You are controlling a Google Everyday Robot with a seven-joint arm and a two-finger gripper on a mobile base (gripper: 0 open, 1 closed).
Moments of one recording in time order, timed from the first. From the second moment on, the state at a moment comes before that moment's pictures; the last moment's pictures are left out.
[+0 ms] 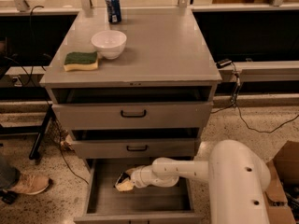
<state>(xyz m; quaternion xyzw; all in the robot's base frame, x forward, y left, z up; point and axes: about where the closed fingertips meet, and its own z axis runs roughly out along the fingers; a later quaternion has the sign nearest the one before) 0.567 0.121 0.264 -0.44 0.78 0.33 0.30</state>
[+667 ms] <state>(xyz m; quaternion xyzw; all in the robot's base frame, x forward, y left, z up) 0.564 0.144 0.235 -0.46 0.78 0.33 0.28</state>
